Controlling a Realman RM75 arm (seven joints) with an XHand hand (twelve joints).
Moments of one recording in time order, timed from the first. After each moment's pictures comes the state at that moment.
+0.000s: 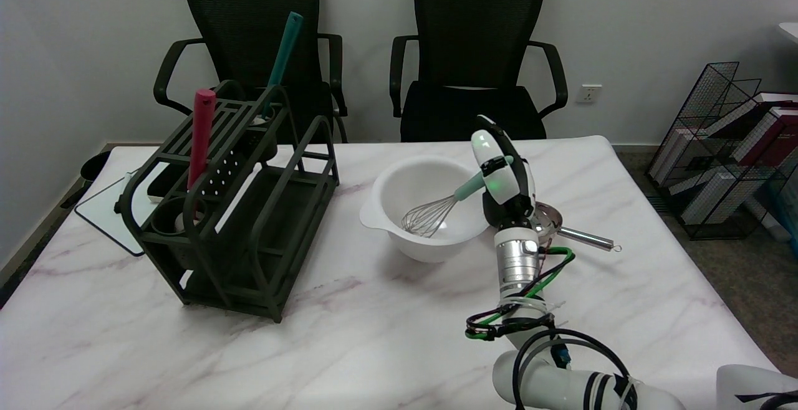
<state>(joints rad) 0.20 -1.28 0.72 -1.04 -1.67 1.27 1.17</state>
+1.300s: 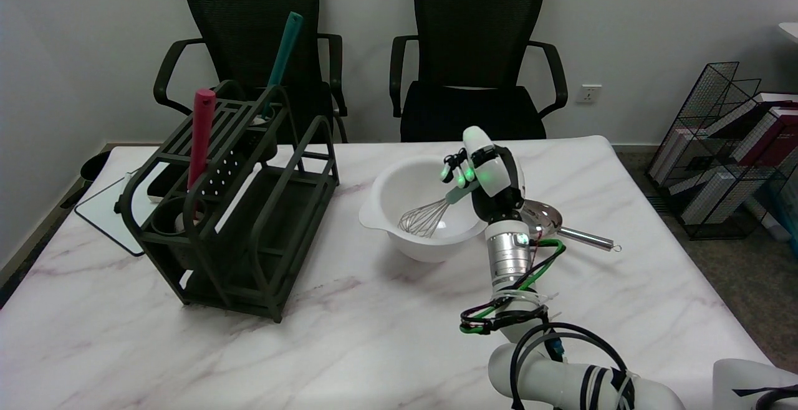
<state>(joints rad) 0.22 -1.28 0.71 -1.07 -1.67 1.23 1.17</state>
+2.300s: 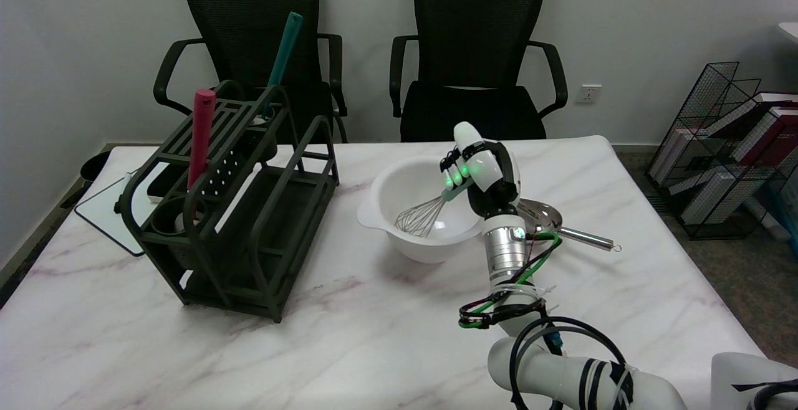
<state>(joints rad) 0.24 -1.27 0.71 -1.07 -1.68 1.20 1.17</state>
